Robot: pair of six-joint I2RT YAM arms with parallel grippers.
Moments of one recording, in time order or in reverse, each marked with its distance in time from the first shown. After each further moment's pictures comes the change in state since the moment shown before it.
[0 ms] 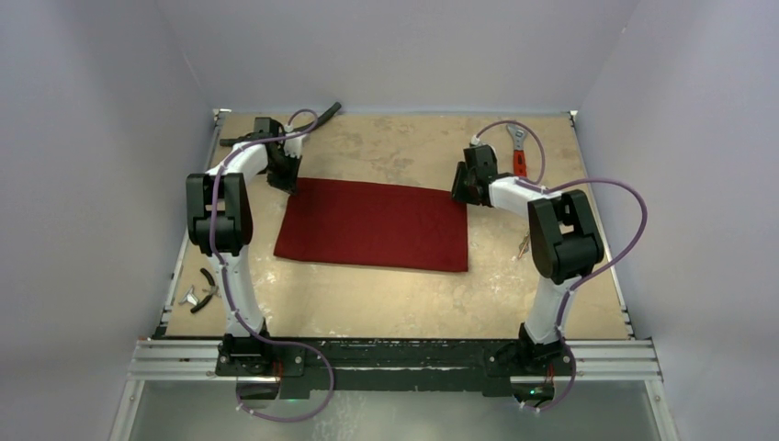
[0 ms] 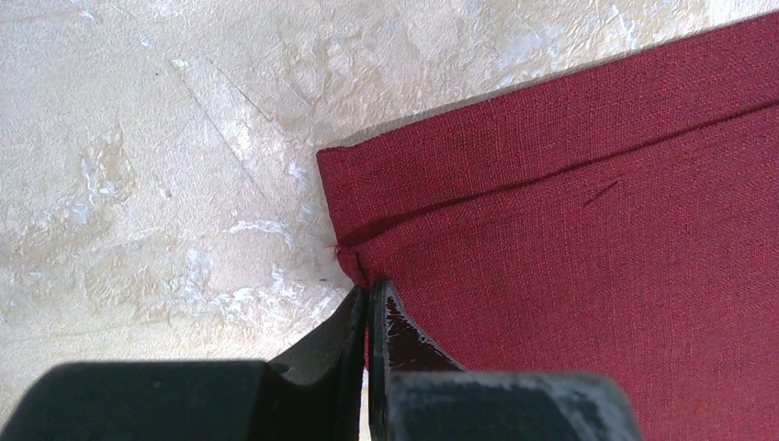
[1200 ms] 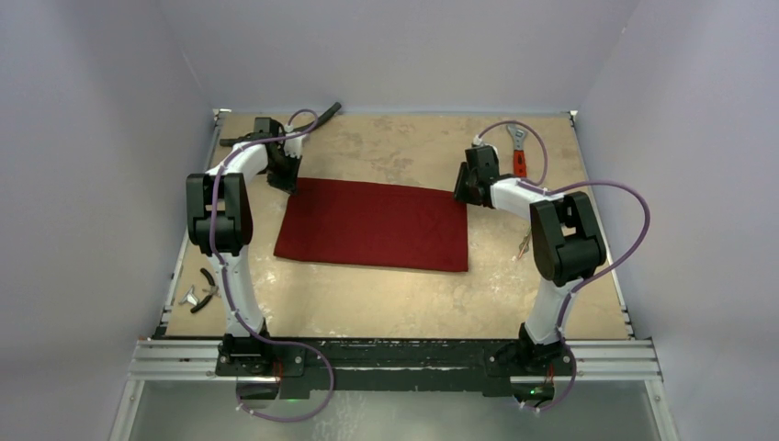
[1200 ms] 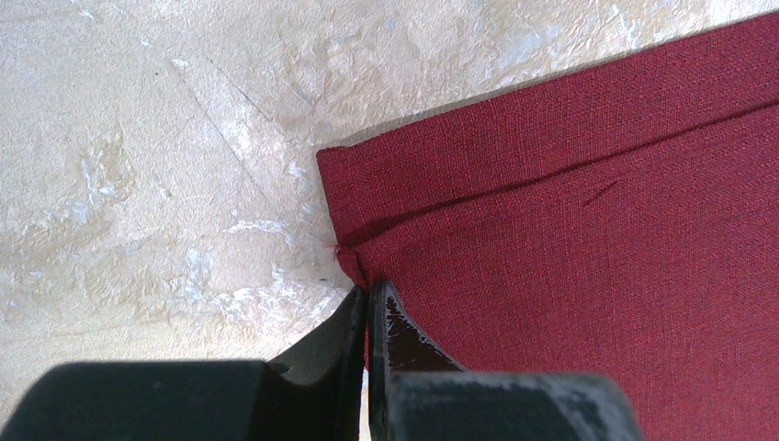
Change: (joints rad) left arm 0.000 0.000 -0.001 0.000 0.000 0.001; right arm 0.000 -0.030 -0.021 -0.001 0.018 -0.001
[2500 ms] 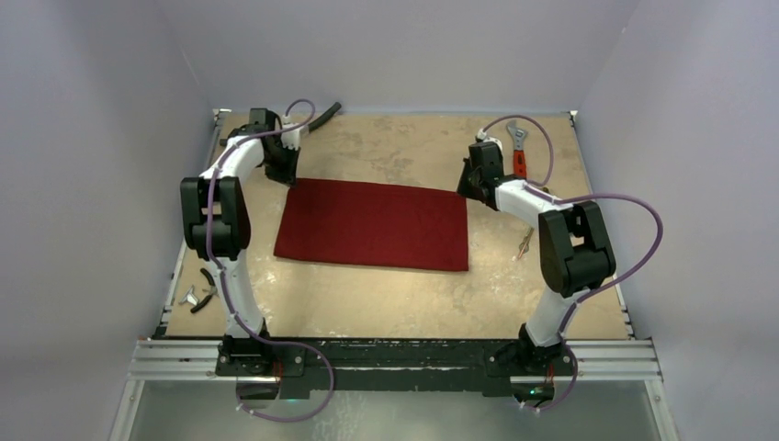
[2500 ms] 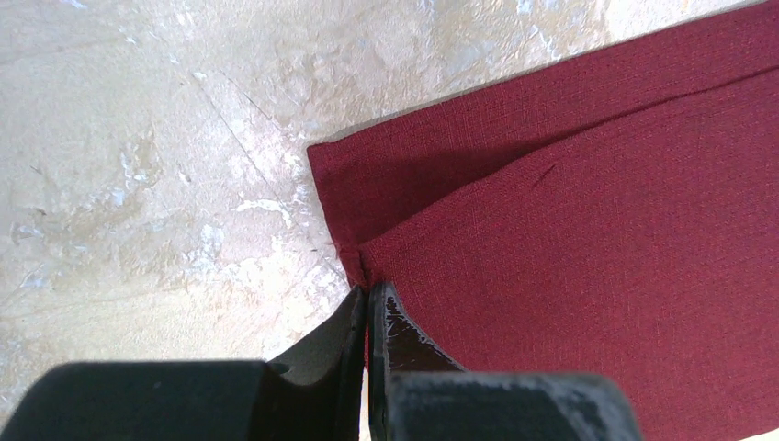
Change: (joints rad) left arm 0.000 -0.048 0.043 -0.071 0.034 -0.001; right arm 0.007 -0.090 -0.030 0.028 0.017 0.004
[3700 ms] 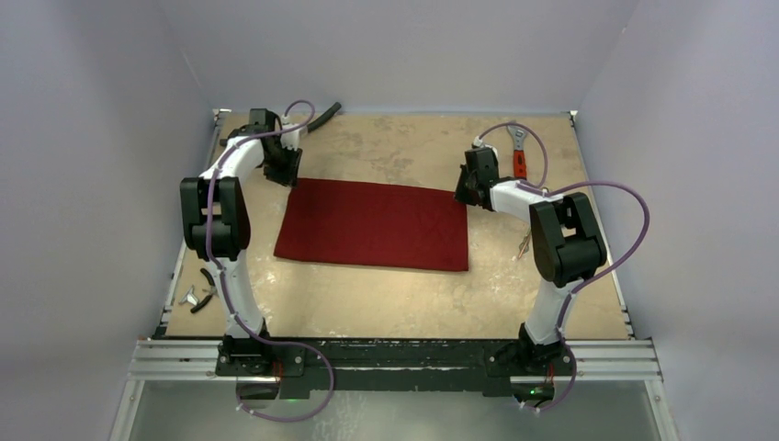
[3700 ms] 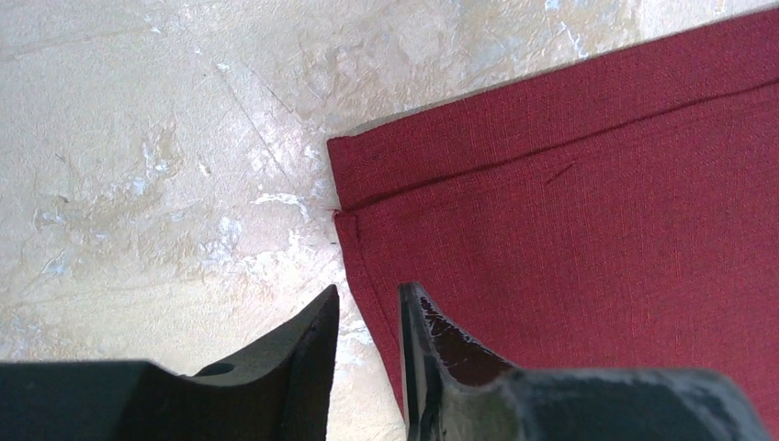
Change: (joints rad) left arm 0.000 -0.009 -0.002 0.004 -0.032 0.001; right arm 0.000 0.083 -0.001 0.023 -0.019 0.018
